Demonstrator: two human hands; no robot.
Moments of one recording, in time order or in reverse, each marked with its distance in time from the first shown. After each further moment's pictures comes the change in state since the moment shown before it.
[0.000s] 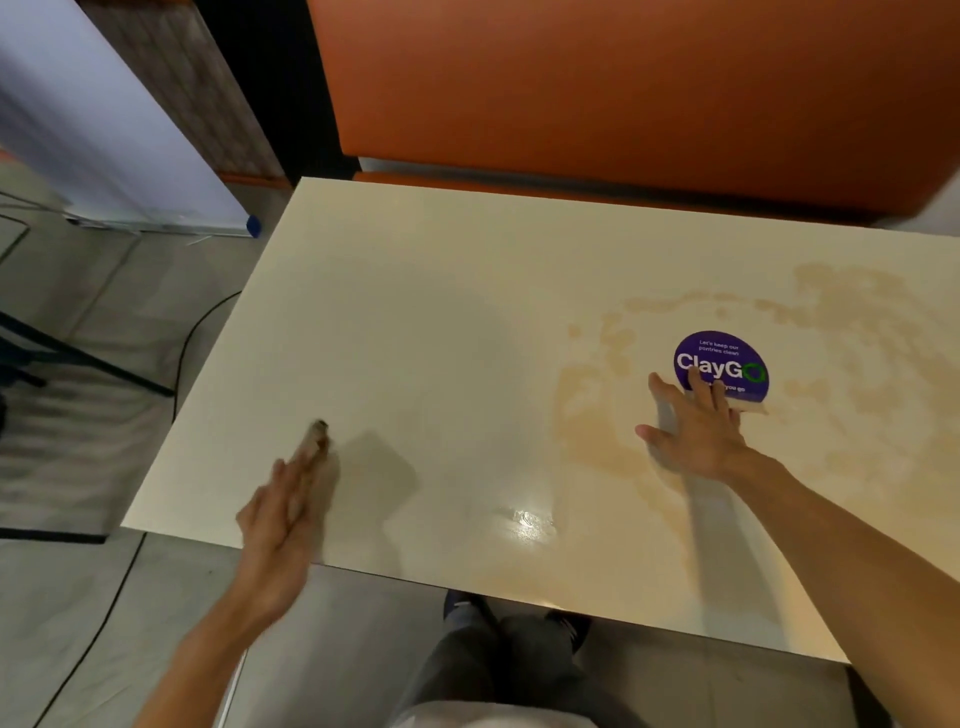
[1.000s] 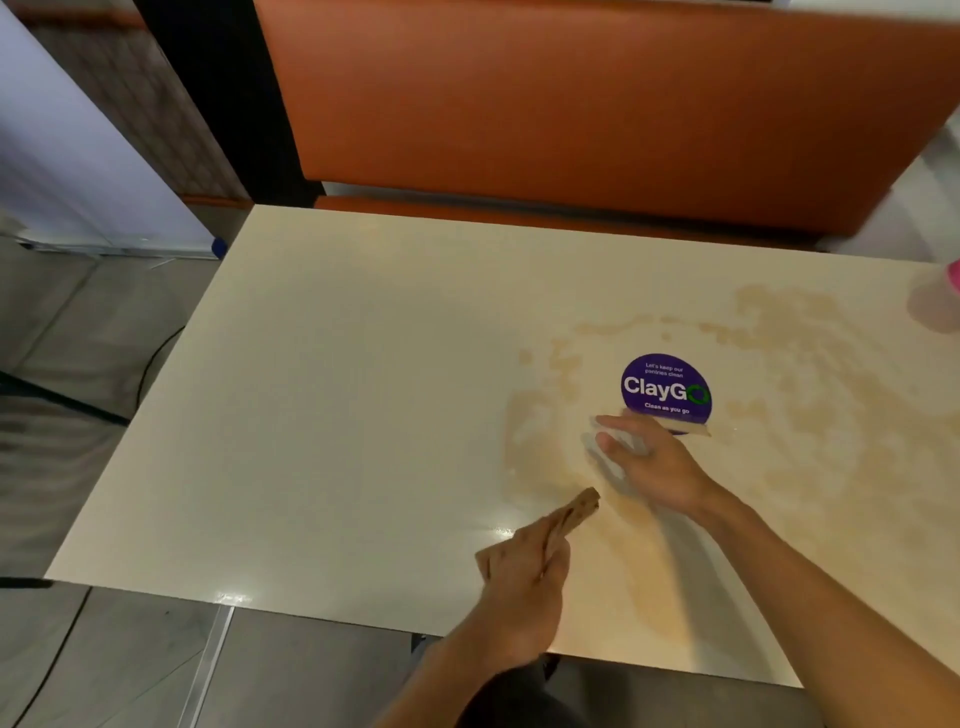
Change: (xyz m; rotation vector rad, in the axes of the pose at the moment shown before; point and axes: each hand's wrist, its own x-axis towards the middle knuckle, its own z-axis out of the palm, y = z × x) left_hand -0.022 0.171 0.182 -0.188 -0.619 -0.061; right_hand -0.034 0.006 -0.005 0.679 -0.030 -0.096
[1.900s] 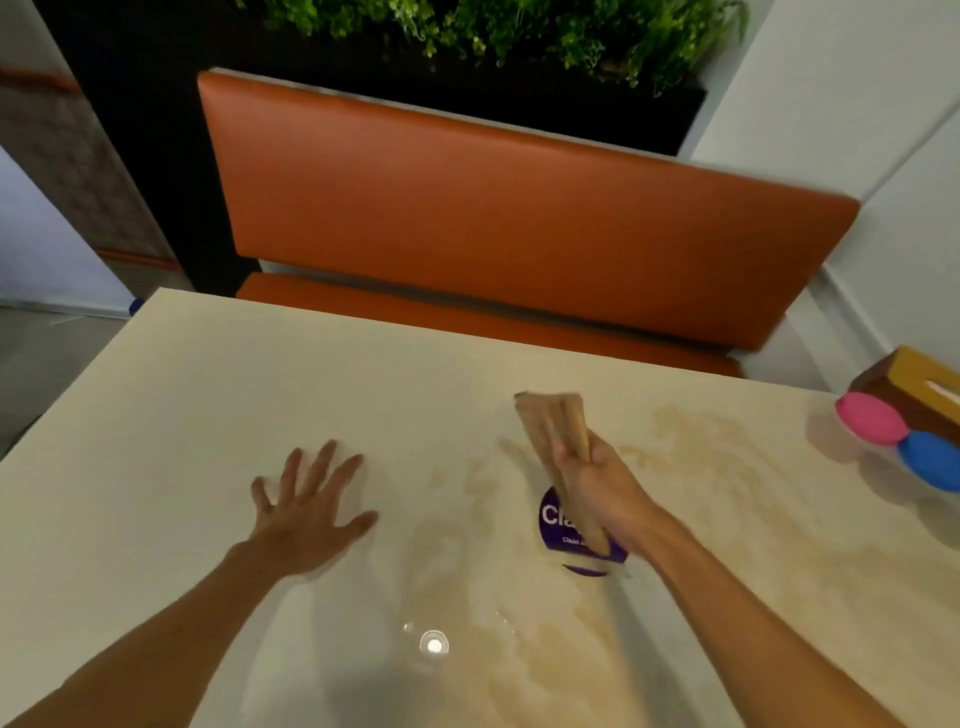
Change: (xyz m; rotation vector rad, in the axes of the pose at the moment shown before) left_hand 0.169 -0.036 -0.181 0.873 0.301 -0.188; right_hand 0.065 -0.081 -0.096 0.246 0.060 0.013
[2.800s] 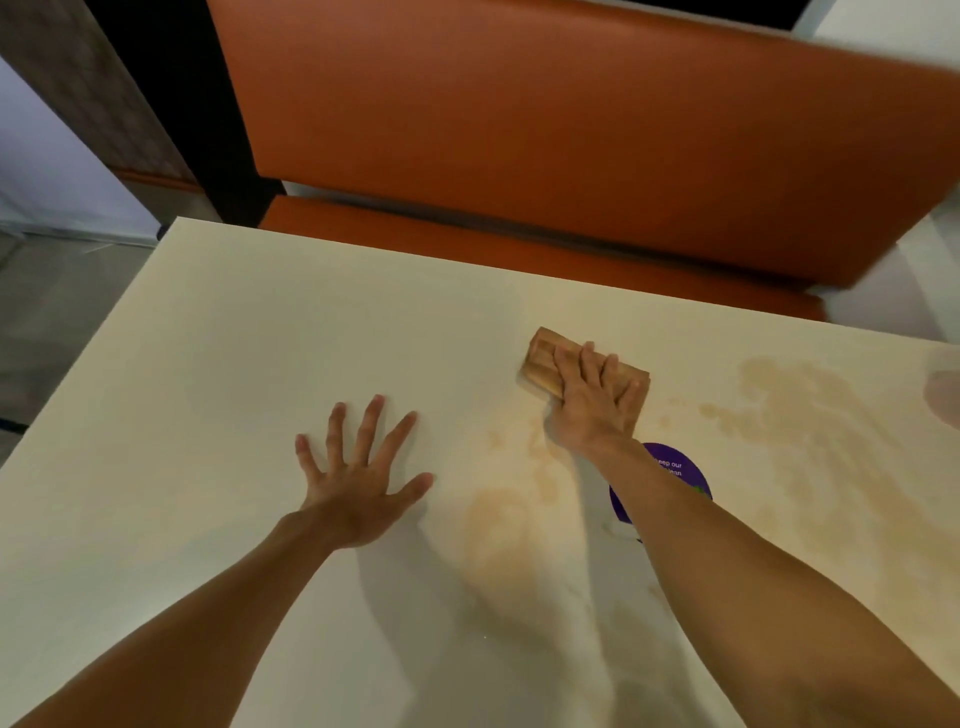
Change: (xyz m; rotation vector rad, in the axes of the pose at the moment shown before) left_hand 0.016 -0.011 0.019 0.020 -0.065 0.050; right_hand 0.144 0.049 0.085 -0.943 0.134 -0.078
